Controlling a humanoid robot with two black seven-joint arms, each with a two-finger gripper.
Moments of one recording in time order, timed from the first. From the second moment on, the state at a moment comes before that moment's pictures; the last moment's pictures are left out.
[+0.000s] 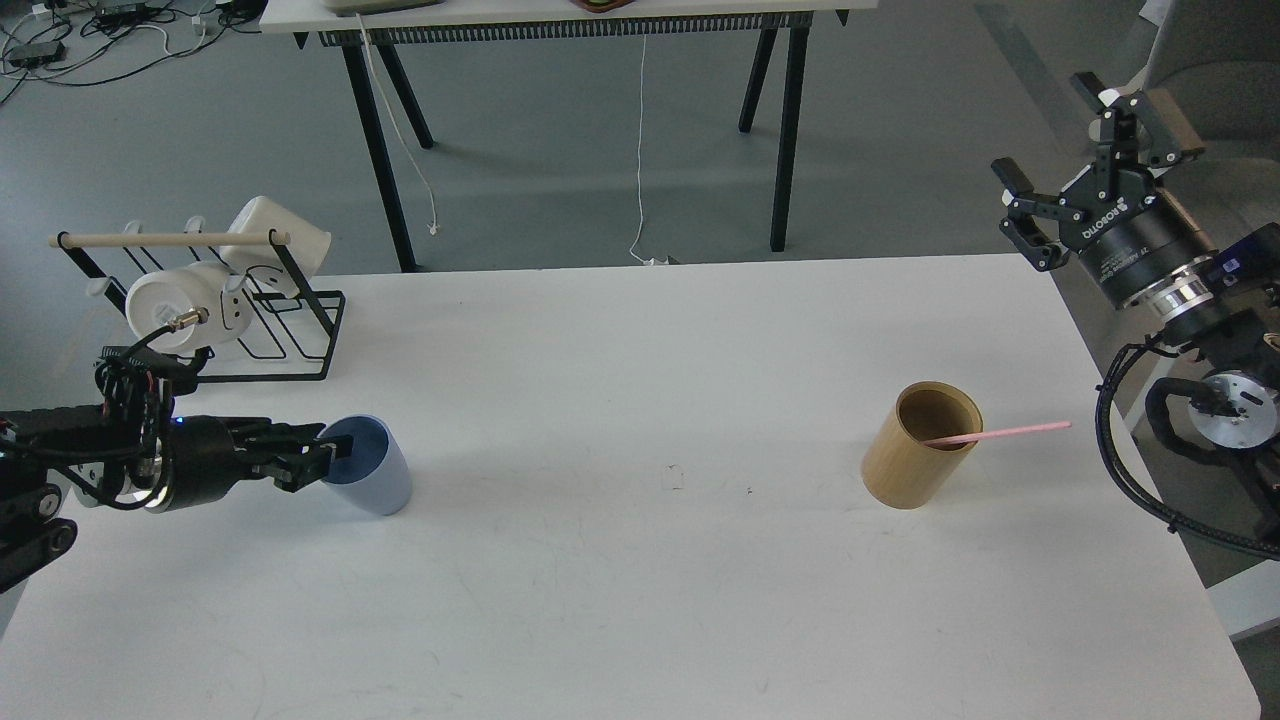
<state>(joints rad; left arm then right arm) -0.62 0.83 -0.30 -1.00 1.76 -0.14 -0.49 0.62 -0.56 0.85 0.87 -0.40 0.49 0.49</state>
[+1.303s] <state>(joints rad) -1.07 0.13 0.02 -0.69 1.73 -0.31 -0.49 0.52 -0.75 1.03 0.63 -0.23 0.49 0.49</state>
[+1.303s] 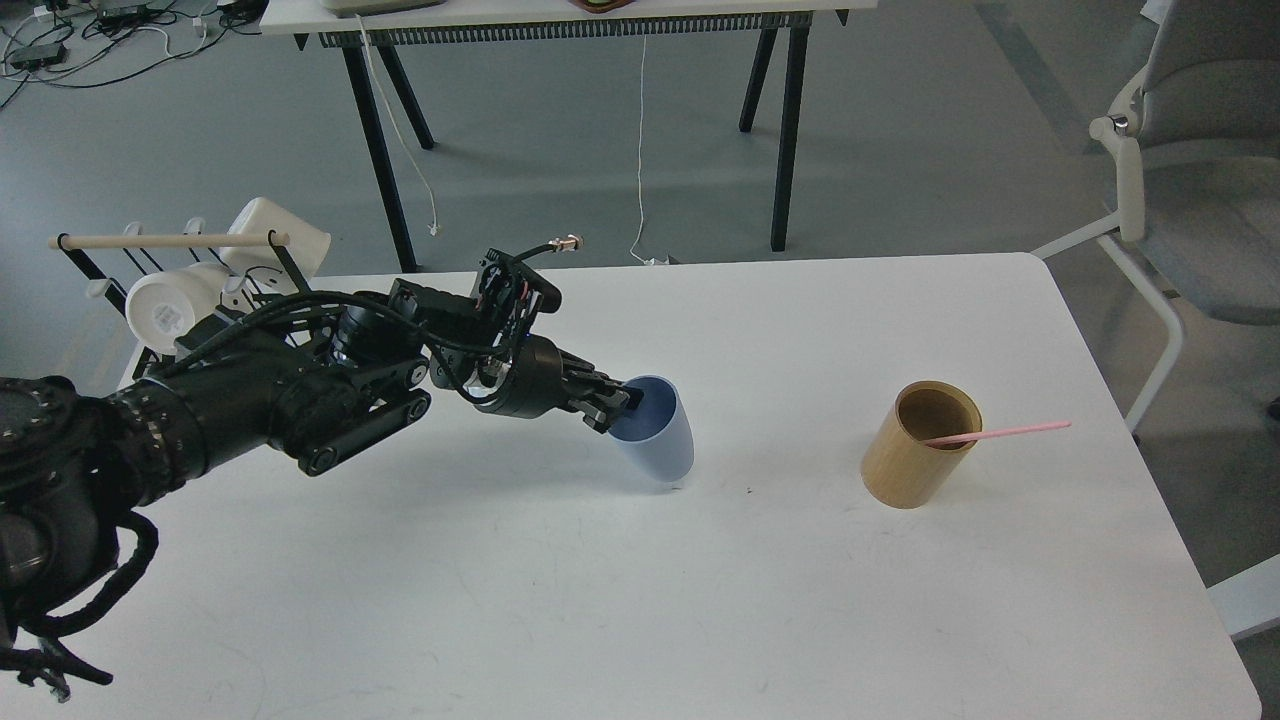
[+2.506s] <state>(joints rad) -1.10 0.15 -0.06 -0.76 1.82 -0.36 -0.49 0.51 -0.73 1.02 0.64 -0.23 0.49 0.49</state>
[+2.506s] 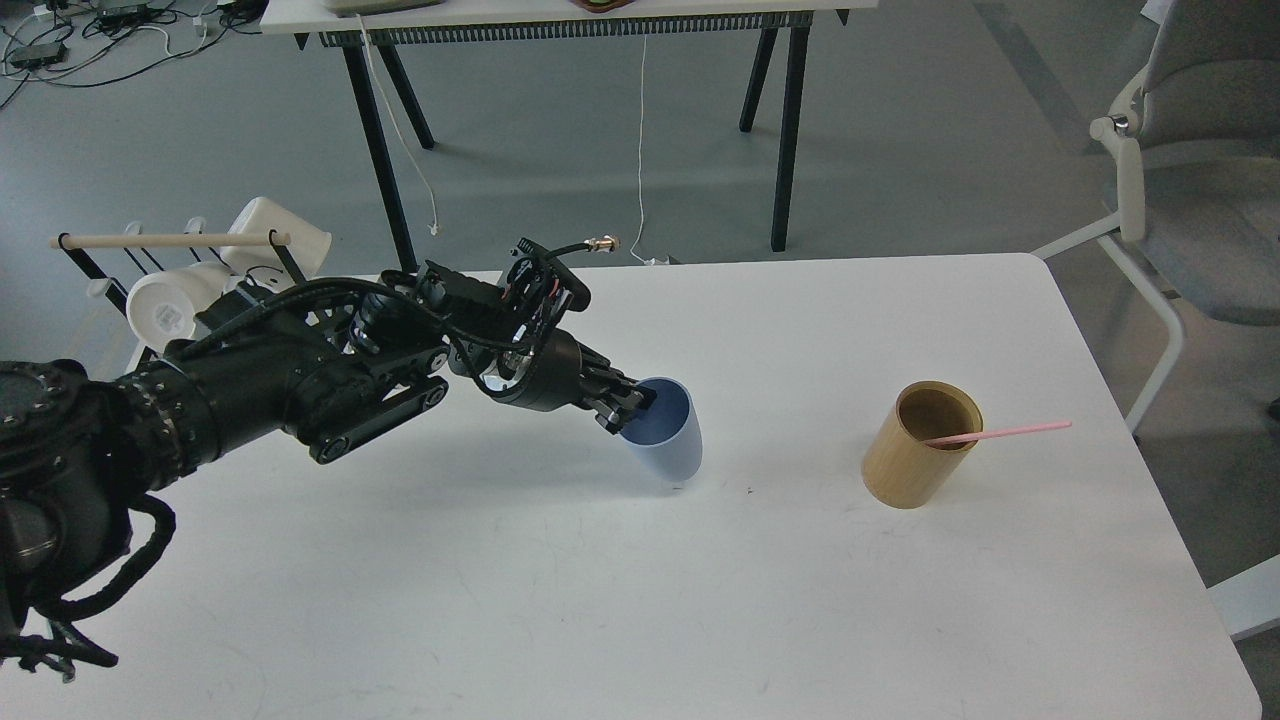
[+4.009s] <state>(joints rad) -1.06 0.15 -0.11 -0.73 1.67 -0.37 -0.49 0.51 -0.72 1.02 0.65 -0.23 0.49 0.49</state>
